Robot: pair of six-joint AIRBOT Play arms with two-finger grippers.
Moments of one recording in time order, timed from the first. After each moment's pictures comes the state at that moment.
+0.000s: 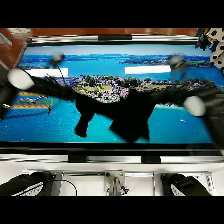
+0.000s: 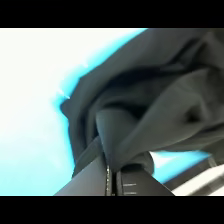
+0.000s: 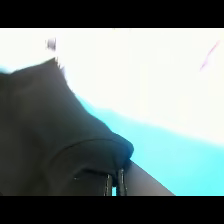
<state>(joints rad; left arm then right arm) -0.29 -1.22 1.43 1.27 -1.20 -1.39 0.32 -0.91 1.15 -1.72 1.00 1.65</state>
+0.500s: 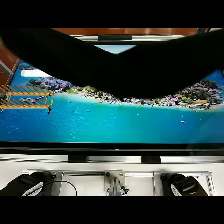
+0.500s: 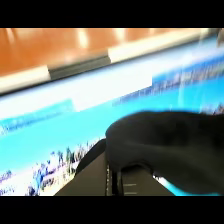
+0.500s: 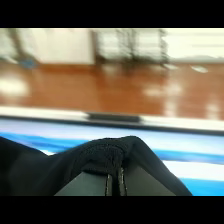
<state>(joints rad) -0.29 -1.00 2.06 1.39 -1.31 -1.48 0.32 -0.58 1.55 -1.65 1.01 1.68</state>
